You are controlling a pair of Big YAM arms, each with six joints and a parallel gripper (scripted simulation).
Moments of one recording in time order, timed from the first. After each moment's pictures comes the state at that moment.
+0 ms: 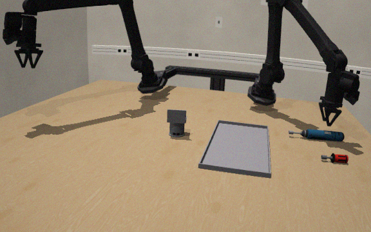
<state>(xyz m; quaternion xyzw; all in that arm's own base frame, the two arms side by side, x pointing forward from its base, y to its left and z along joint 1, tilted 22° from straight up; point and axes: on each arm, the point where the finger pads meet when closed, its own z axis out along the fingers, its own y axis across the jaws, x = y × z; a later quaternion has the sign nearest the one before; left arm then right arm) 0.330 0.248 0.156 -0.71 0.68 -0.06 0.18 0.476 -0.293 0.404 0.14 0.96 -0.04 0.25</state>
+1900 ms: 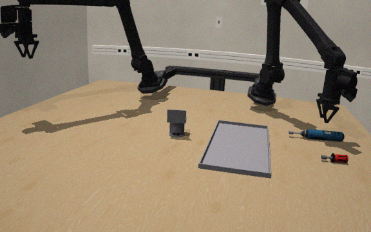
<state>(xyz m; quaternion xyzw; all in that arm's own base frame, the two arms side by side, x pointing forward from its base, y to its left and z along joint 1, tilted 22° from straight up) 0.320 0.235 0.161 -0.72 0.67 -0.06 0.17 0.421 -0.333 0.428 0.21 0.96 -0.05 0.19</state>
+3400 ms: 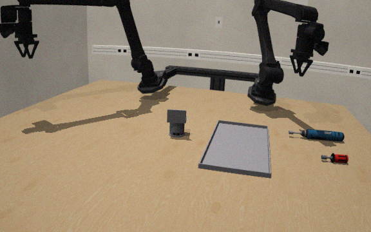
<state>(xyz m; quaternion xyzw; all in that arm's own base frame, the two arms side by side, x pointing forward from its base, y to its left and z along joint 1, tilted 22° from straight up) 0.197 0.092 0.267 -0.76 0.63 -0.07 0.16 0.421 -0.333 0.428 0.21 0.96 -0.05 0.19</state>
